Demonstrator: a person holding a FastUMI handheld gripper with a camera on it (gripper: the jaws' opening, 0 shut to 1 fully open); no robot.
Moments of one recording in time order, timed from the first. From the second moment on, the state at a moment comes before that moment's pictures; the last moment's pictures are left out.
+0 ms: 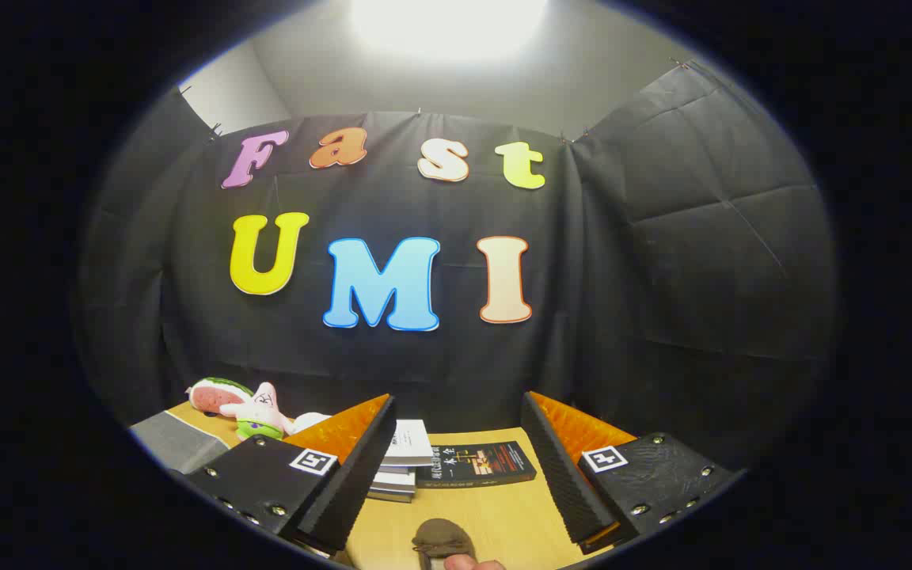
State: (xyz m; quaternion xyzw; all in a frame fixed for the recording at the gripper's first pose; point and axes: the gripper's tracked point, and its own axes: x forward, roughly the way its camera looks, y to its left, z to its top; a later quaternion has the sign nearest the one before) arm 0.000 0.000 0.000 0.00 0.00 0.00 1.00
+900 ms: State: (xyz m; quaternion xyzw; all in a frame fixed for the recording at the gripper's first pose) arm 0.025 0.031 0.002 0.03 0.02 0.05 1.00
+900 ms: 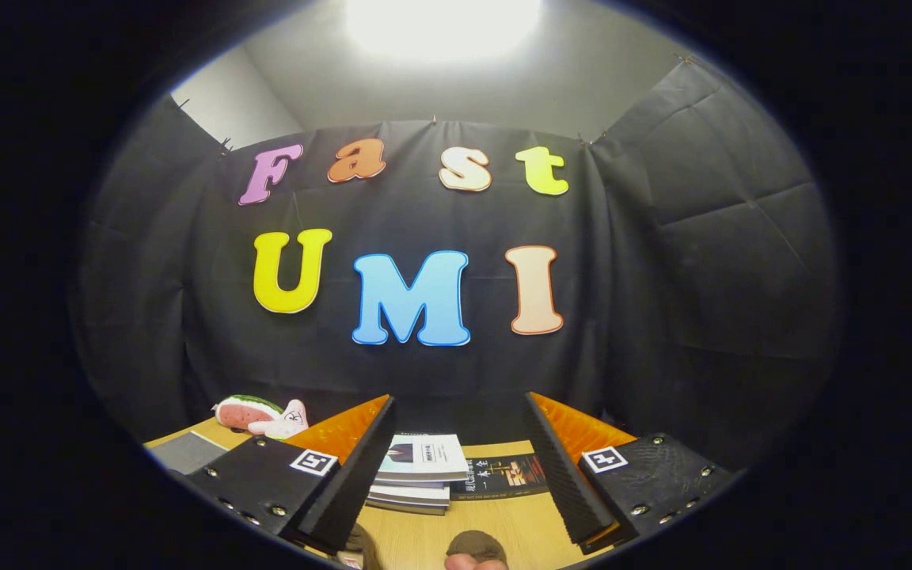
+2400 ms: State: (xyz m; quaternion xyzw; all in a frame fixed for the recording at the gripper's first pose) arm -0.062 0.288 -0.206 0.27 0.45 0.46 0.72
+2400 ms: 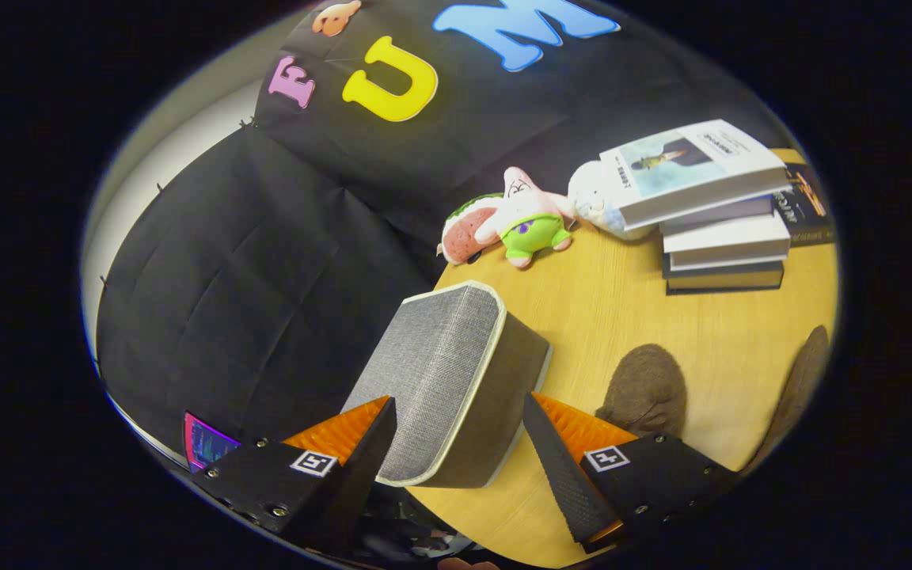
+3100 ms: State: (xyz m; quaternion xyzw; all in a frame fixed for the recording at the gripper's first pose) arm -0.091 0.343 -0.246 0.37 0.53 0.50 0.58
